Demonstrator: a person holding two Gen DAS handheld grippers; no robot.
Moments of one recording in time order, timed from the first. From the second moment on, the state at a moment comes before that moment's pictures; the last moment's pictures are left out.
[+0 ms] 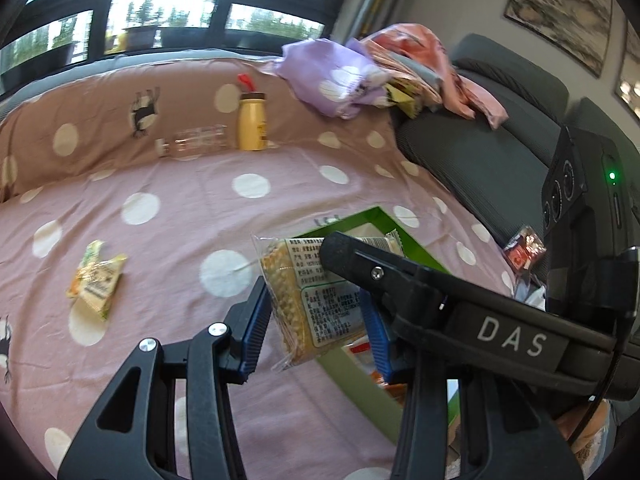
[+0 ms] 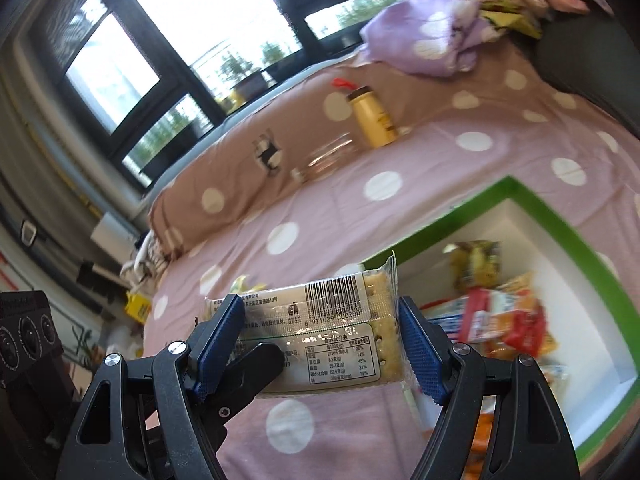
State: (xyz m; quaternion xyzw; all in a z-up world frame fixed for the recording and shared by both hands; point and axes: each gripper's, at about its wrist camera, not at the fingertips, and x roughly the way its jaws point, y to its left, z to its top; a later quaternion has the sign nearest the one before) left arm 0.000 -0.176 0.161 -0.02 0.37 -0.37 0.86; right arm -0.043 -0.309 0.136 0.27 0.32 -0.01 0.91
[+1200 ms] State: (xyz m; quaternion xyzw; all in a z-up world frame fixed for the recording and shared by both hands) left arm 0.002 -0.277 0.120 0.00 0.45 -0.42 0.79; right arm -0.063 -0.416 0.084 0.38 0.37 -0.12 0.84
